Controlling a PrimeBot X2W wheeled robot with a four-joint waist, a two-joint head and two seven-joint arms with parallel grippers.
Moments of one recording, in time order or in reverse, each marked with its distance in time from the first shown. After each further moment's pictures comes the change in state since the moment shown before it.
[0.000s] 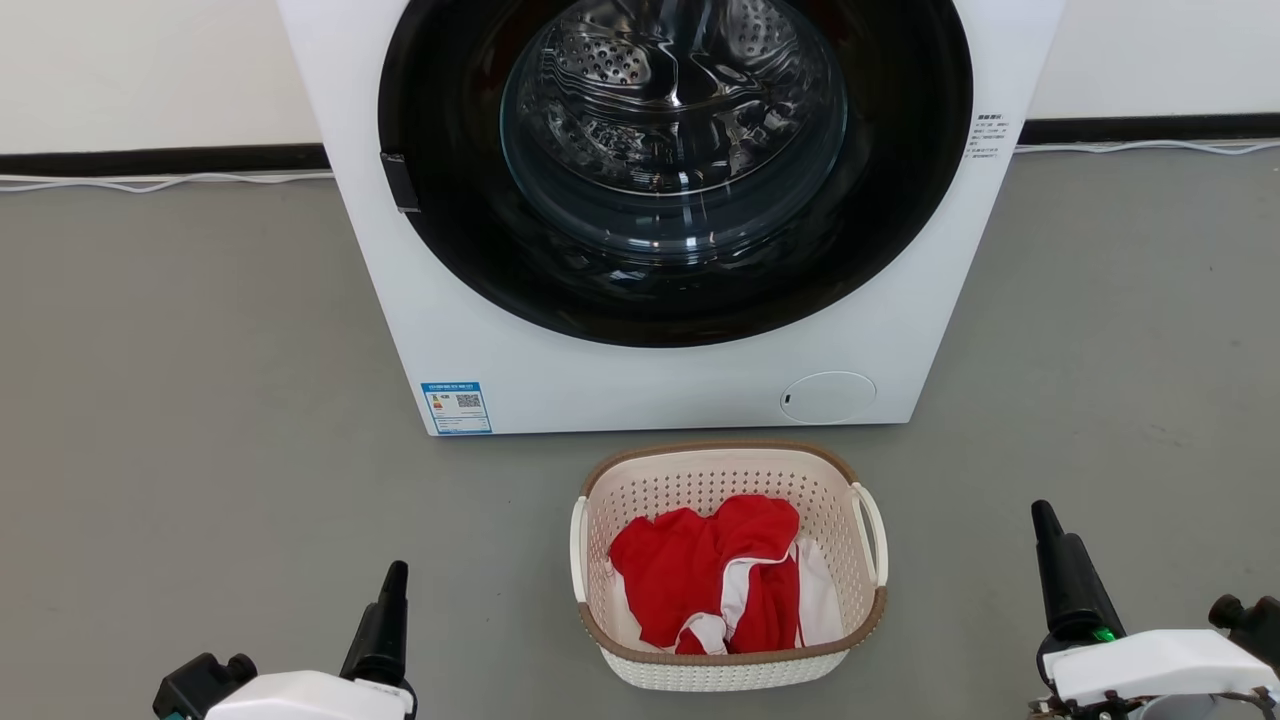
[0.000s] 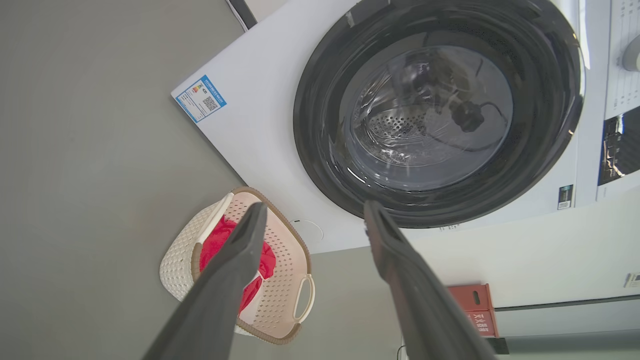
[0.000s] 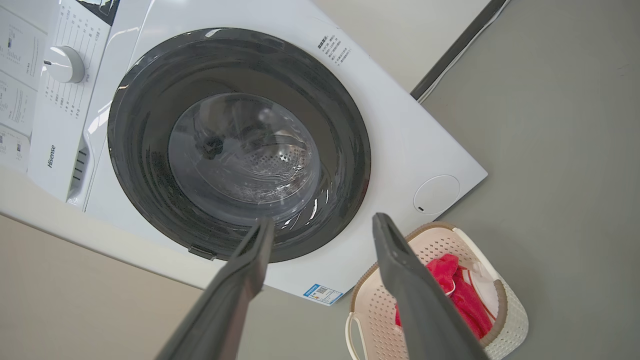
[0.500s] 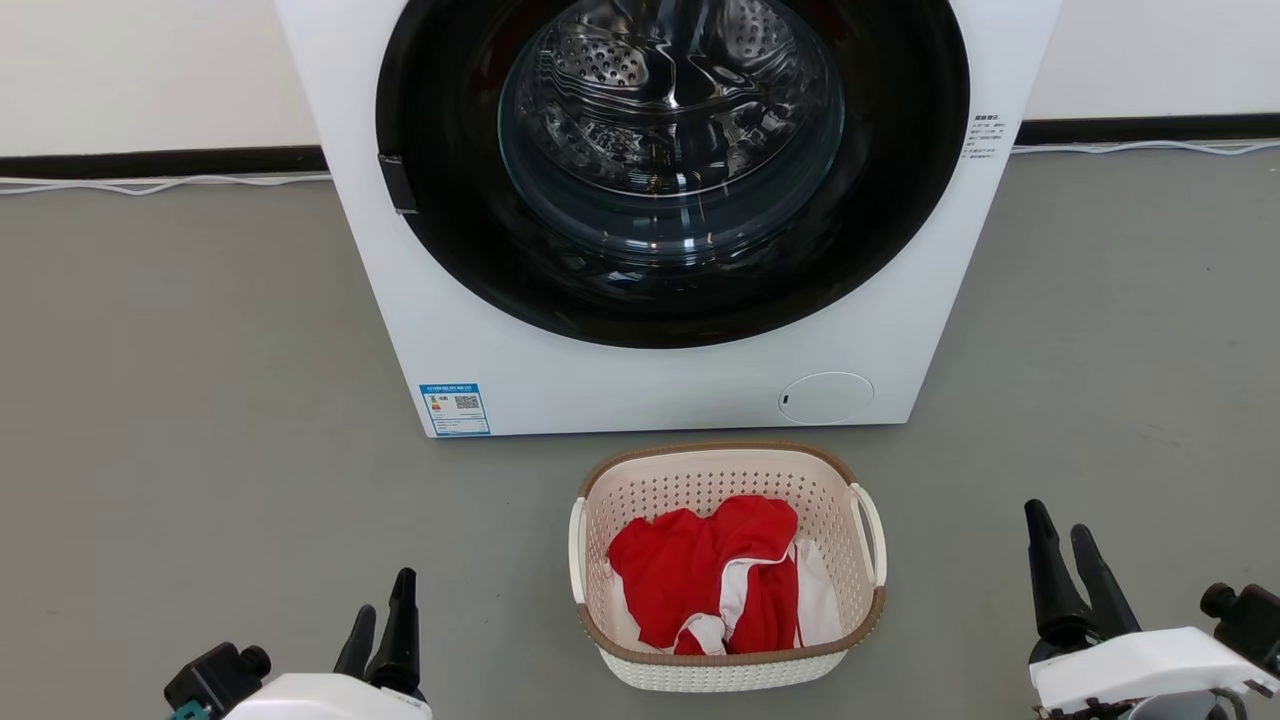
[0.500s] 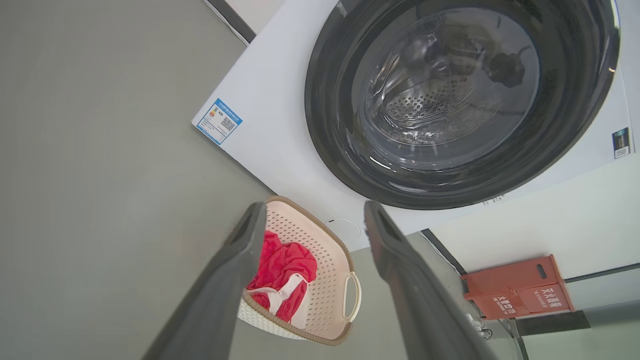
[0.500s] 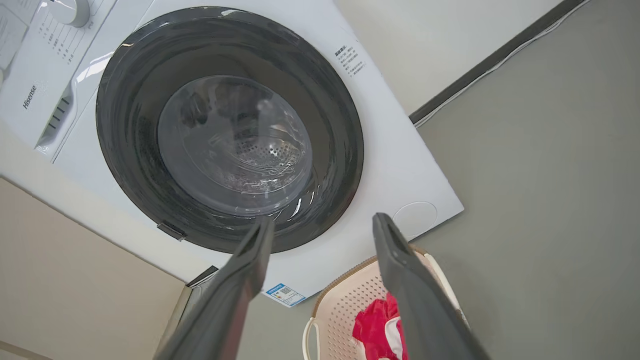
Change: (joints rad) left arm 0.000 0.001 -0.015 0.019 0.221 0.013 -0.039; right arm 0.000 -0.014 0.013 0.002 -0.212 0.000 -0.044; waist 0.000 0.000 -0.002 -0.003
